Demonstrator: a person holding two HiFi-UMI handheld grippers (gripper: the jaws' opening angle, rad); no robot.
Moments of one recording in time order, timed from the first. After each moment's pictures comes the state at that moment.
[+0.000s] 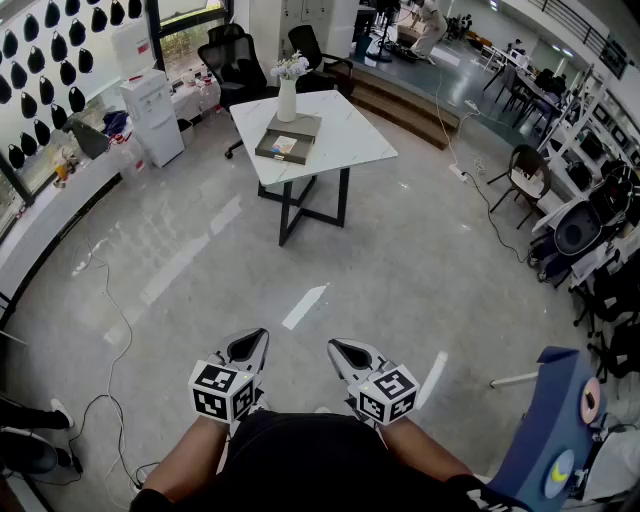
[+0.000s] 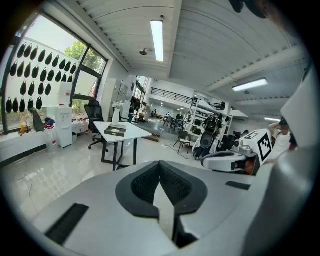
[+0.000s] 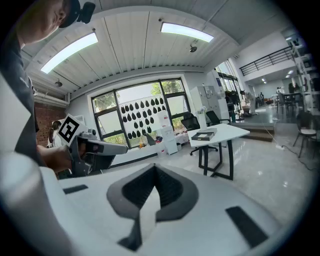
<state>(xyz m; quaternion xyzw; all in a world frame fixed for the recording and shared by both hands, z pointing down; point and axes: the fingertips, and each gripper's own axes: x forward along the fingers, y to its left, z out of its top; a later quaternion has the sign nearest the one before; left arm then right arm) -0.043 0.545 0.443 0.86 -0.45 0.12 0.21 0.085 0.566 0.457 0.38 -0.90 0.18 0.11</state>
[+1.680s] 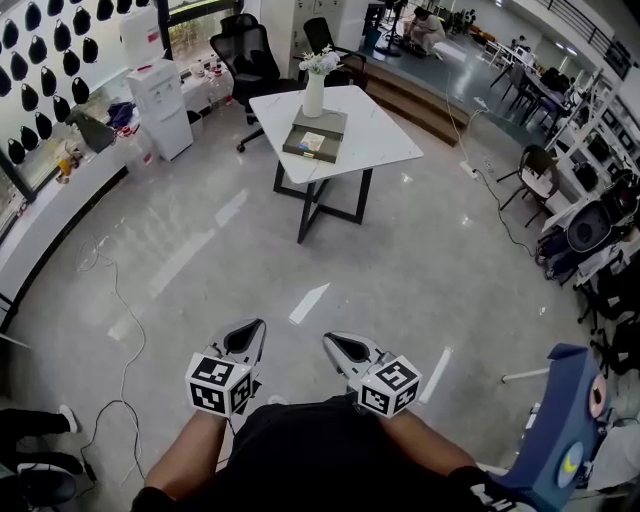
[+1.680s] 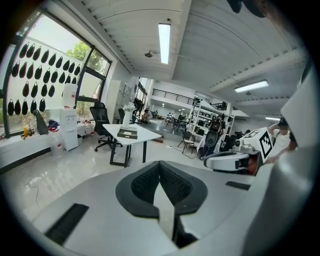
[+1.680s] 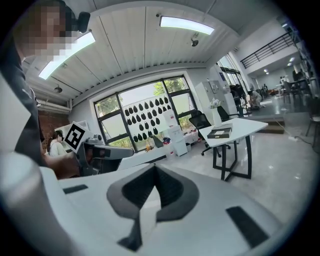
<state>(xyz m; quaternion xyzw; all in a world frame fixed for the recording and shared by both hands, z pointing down) -0.191 0.490 0.450 0.86 -0.46 0.12 0.20 -0.069 0.517 0.459 0.35 -0.91 0.21 0.08</state>
